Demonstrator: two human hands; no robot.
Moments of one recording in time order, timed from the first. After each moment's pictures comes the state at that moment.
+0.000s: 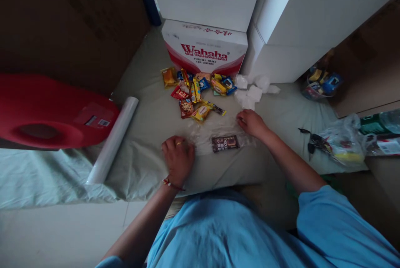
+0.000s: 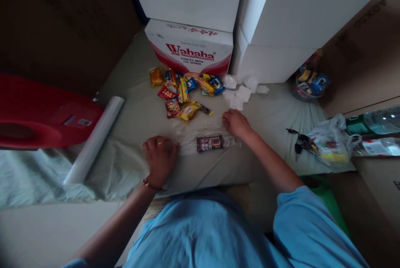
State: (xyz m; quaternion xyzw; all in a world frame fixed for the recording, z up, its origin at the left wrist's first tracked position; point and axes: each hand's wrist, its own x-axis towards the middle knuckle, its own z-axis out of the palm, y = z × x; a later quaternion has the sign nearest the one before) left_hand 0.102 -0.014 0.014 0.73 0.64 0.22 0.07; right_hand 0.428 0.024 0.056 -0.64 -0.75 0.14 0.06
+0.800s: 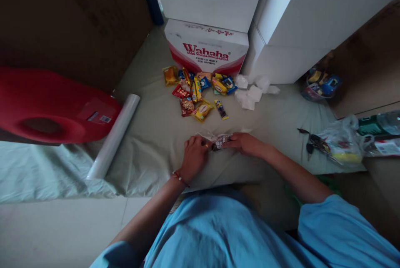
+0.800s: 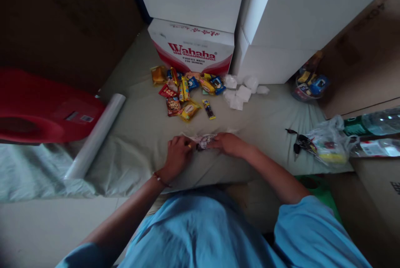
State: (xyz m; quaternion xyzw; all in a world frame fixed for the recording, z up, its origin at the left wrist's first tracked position) left_hand 0.127 -0.023 0.009 0.87 0.43 0.15 0.19; right_hand 0.400 -0.029 0.044 -0.39 -0.89 0.24 0.04
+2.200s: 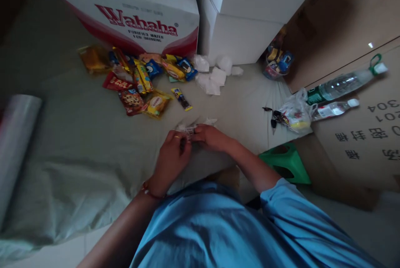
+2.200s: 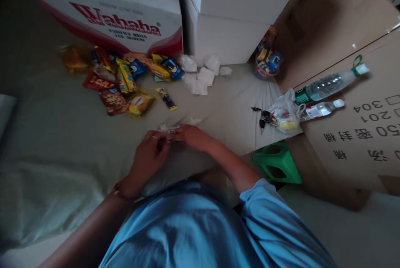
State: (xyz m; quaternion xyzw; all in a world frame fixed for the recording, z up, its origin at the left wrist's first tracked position) left_hand 0.174 -0.024 0.040 0.79 0.45 0.23 0.34; right_hand 0.376 -0.039 0.029 -0.46 -0.84 0.26 0.11
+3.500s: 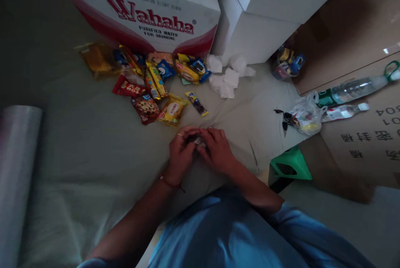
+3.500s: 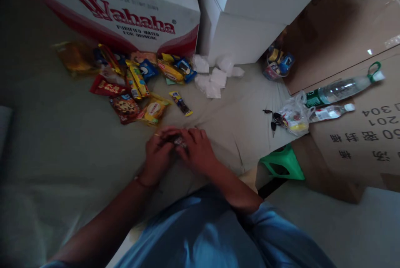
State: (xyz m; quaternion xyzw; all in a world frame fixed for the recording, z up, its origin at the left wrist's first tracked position) left_hand 0.166 0.026 -0.010 0.57 0.35 0.43 0.61; right_hand 0.293 -0.054 0.034 -0.73 -0.65 0.12 0.17
